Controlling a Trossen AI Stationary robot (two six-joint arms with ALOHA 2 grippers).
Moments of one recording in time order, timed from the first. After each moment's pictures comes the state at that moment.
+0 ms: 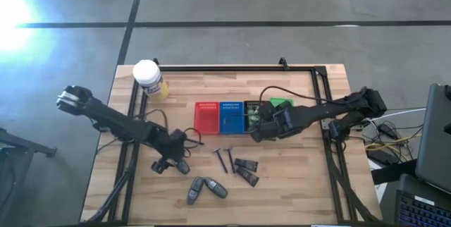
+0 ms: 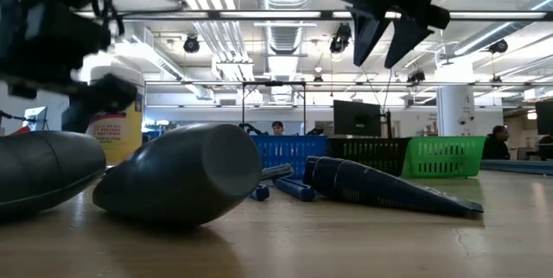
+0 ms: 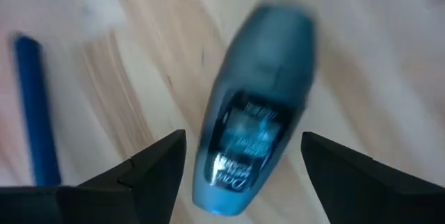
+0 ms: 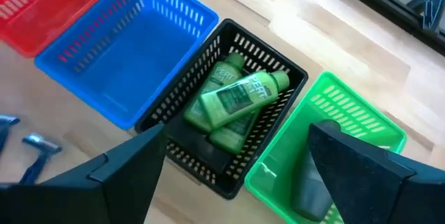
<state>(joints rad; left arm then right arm) -0.33 1.22 0.57 -0.50 0.14 0.13 0.20 1.59 1.32 -1.10 0.60 1.09</state>
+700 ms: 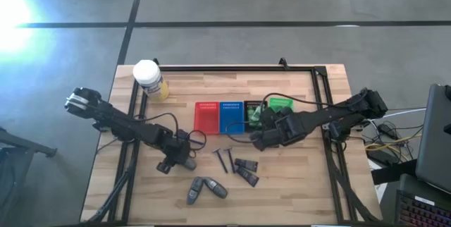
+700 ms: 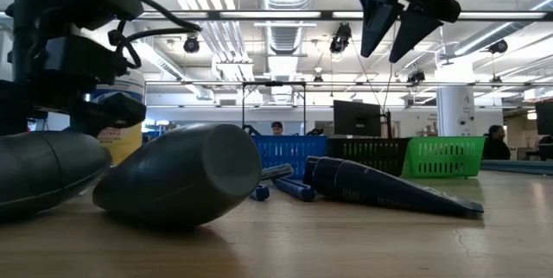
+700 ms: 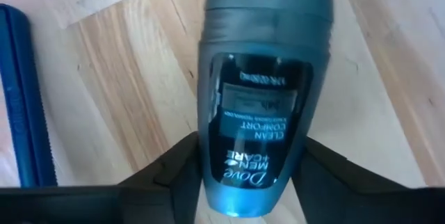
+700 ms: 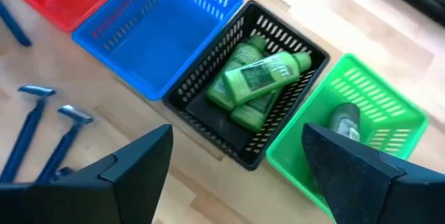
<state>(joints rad) -0.33 1.37 0.59 -0.44 0.10 0.09 0.27 1.59 1.34 -1.12 0.57 1.15</state>
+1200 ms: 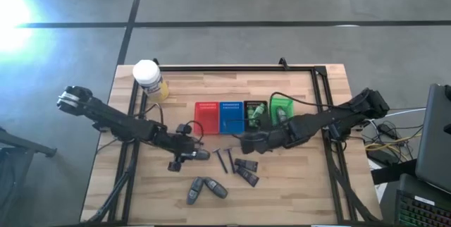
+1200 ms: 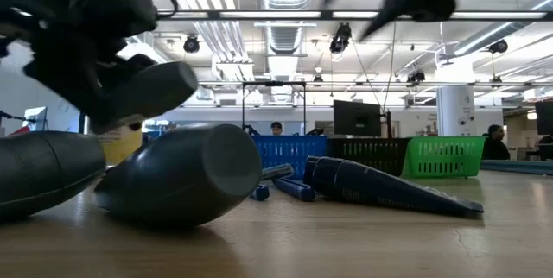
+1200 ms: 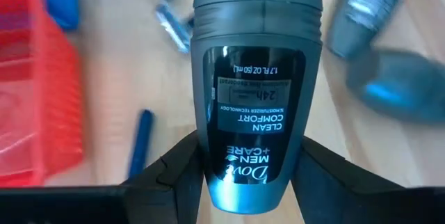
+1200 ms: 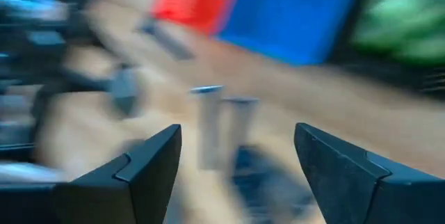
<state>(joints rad) -0.32 1.22 0.62 -0.29 -0.06 -0.14 0.31 1.57 1.31 -0.72 0.38 1.48</state>
